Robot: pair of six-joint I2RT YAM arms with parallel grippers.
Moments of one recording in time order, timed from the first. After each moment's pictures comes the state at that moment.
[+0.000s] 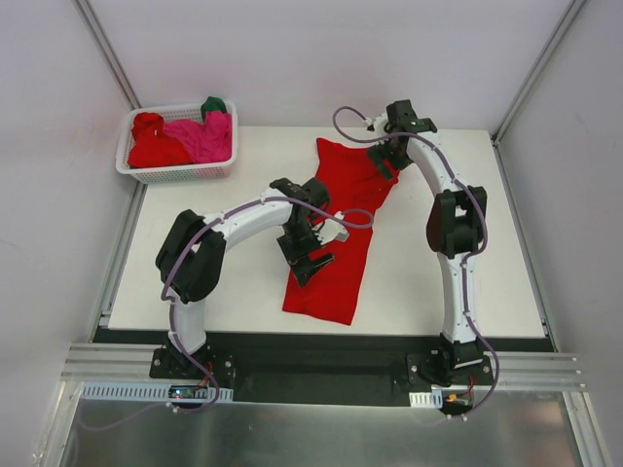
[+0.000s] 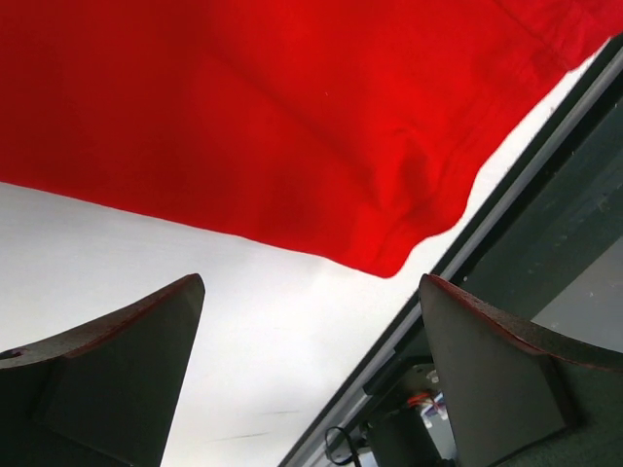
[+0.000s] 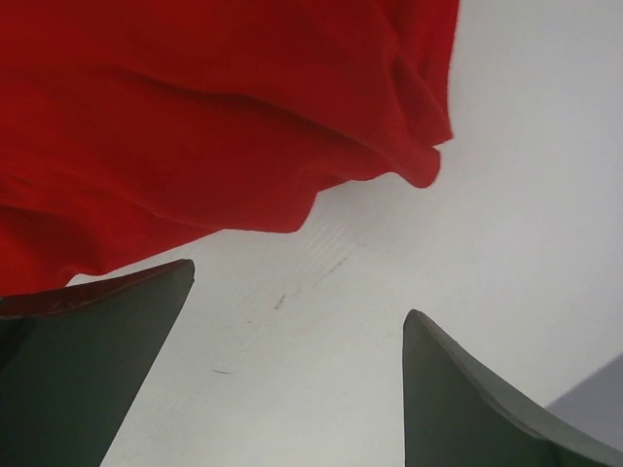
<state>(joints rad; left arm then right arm) -0.72 1.92 1.51 -1.13 0.36 0.41 0.26 2.37 2.27 -0.94 0.17 -0.47</state>
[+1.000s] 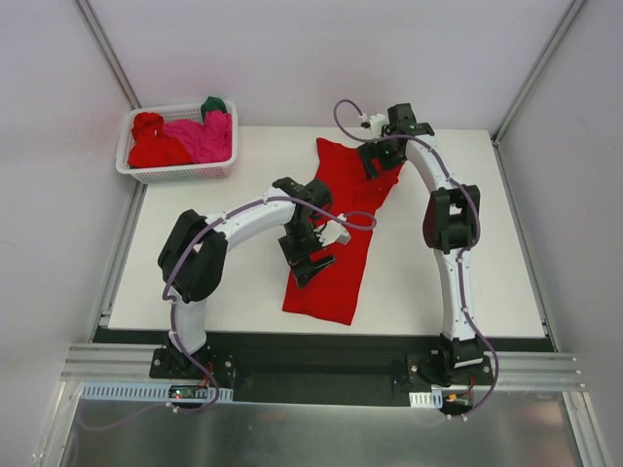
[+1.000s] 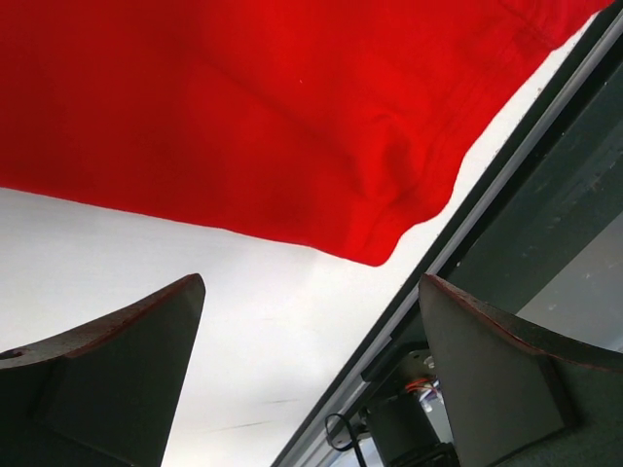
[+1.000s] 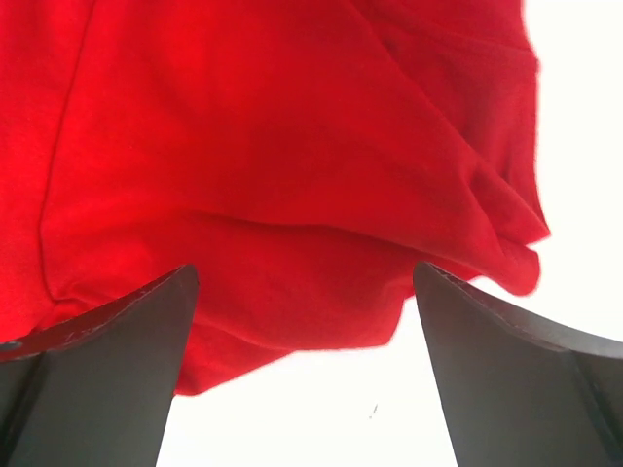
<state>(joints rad) -0.73 1.92 1.52 -1.18 0.37 0.43 0.22 2.49 2.35 -0.87 -0.20 -0.38</state>
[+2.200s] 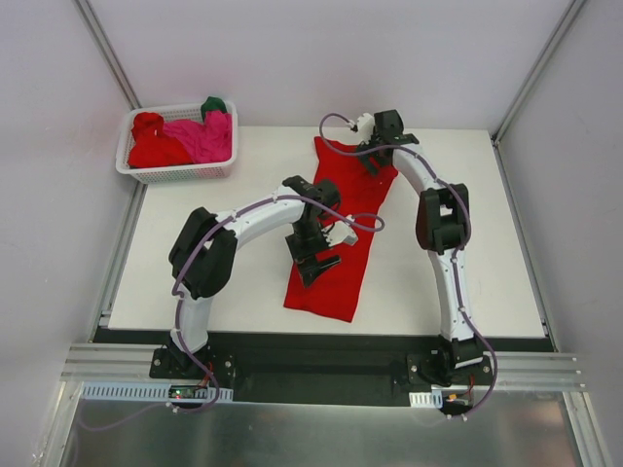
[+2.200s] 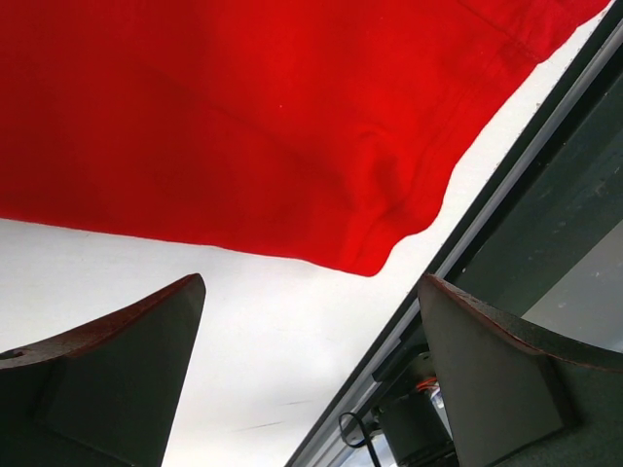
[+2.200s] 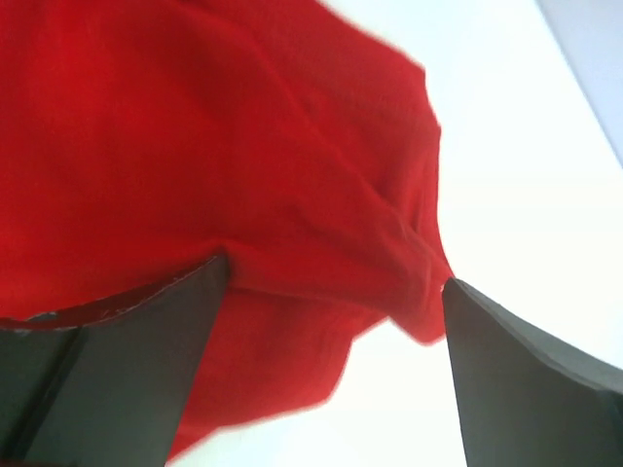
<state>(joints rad) -0.76 2.00 1.61 -1.22 0.36 0.45 0.28 2.54 2.26 -0.51 0.10 -0.59</state>
